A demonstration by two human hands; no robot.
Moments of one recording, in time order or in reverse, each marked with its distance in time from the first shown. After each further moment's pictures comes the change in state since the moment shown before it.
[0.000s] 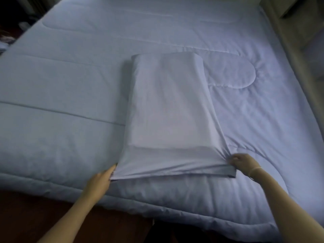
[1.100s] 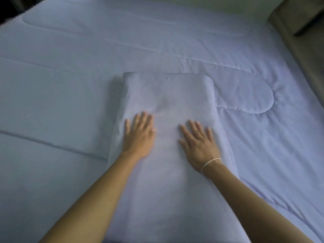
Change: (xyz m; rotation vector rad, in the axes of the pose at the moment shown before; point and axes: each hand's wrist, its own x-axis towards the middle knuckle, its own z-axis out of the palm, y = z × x) left_hand 0.274 0.161 -0.043 0.127 0.279 0.237; right_hand 0.139 -0.212 0.030 -0.483 0.381 -0.621
